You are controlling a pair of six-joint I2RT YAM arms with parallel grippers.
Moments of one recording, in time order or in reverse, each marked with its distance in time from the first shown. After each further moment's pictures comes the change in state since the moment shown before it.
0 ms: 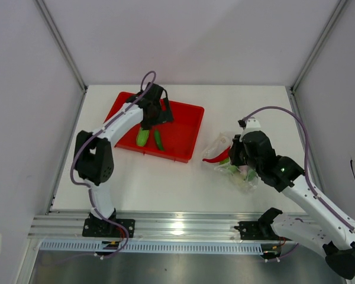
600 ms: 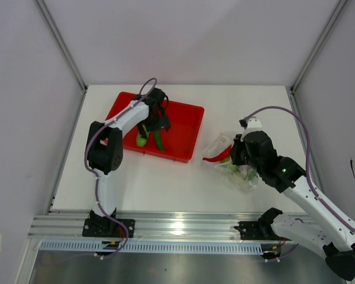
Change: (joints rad) left arm 0.033 0.229 0.109 -0.203 -0.074 -0.106; right arm -0.006 -0.010 -0.001 0.006 0.004 -0.019
